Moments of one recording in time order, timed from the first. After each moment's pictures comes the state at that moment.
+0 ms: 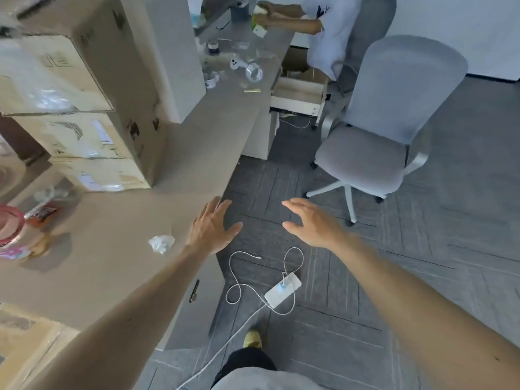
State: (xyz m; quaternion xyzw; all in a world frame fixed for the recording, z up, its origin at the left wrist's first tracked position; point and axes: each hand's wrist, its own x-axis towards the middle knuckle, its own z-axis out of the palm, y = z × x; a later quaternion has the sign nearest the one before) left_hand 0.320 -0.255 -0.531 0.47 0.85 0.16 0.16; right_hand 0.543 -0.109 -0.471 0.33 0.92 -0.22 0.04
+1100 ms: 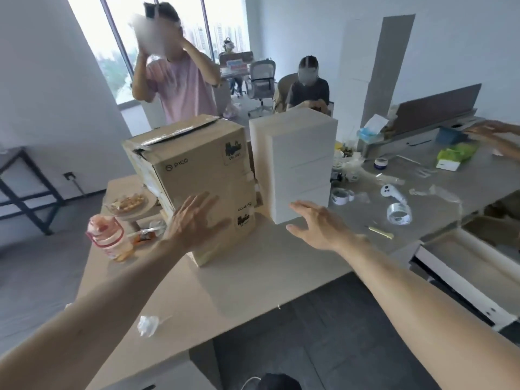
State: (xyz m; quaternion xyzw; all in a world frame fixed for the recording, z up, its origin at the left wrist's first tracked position) left_hand 0.158 -0.035 -0.339 0.15 0.98 0.08 -0.12; right_hand 0.211 0.275 -0.319 -0.14 0.97 -0.18 -0.03
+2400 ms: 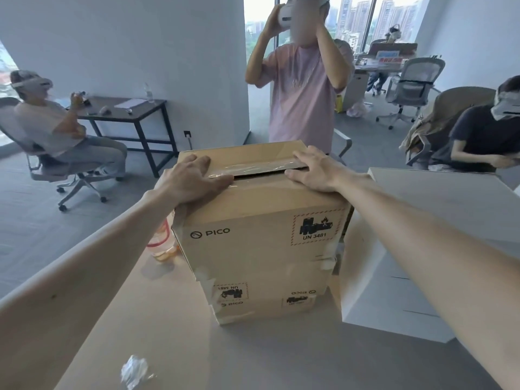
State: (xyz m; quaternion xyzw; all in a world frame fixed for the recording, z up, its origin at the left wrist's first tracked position) left_hand -0.092 -0.151 -0.245 -0.24 0.96 0.11 -0.05; right_hand -0.249 0.094 -0.239 -0.33 0.93 -0.15 0.08
